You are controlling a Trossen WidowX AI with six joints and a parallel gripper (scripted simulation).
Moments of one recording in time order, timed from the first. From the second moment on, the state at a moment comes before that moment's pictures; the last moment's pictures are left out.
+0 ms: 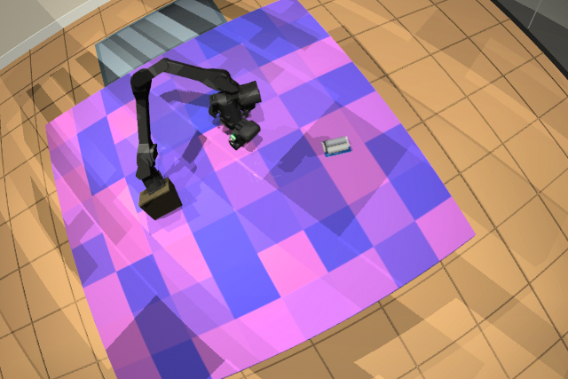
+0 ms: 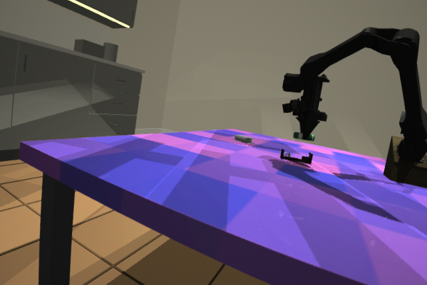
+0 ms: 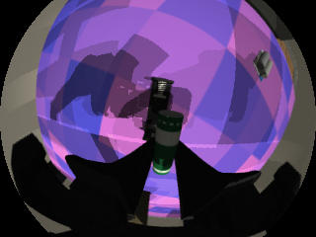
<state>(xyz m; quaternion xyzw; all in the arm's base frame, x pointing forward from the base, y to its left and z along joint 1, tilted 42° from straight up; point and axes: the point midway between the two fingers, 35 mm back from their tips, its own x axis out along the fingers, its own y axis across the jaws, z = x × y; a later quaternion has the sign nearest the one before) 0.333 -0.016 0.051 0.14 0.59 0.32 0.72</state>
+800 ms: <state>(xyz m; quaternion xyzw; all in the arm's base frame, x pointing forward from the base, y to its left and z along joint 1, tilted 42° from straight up) 0.339 0.023 0.033 0.13 0.69 0.33 0.64</state>
